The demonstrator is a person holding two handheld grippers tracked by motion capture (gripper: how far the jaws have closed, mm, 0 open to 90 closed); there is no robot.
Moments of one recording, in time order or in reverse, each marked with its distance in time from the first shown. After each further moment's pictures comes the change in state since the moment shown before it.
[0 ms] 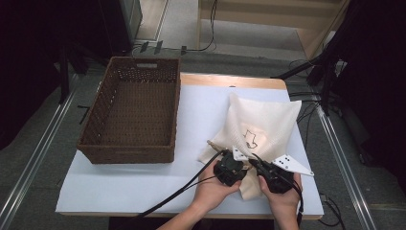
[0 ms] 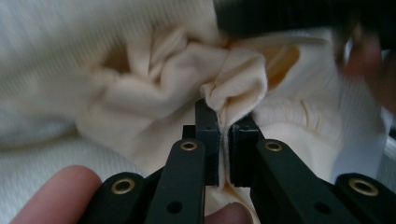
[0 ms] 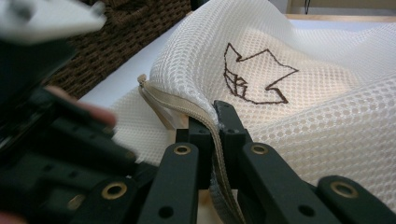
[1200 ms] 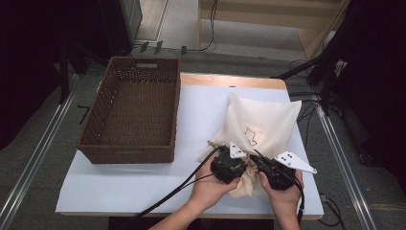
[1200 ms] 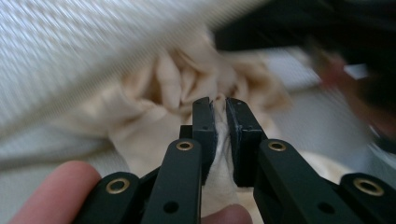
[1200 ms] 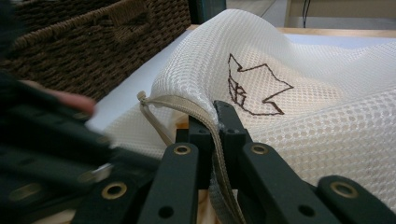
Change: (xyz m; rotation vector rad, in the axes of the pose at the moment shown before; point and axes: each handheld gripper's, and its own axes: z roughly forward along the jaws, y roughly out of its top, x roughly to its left) left arm 0.003 0.008 -0.013 -0.038 0.033 0.003; right arm -0.001 0.011 0.000 -0.030 0.005 0.018
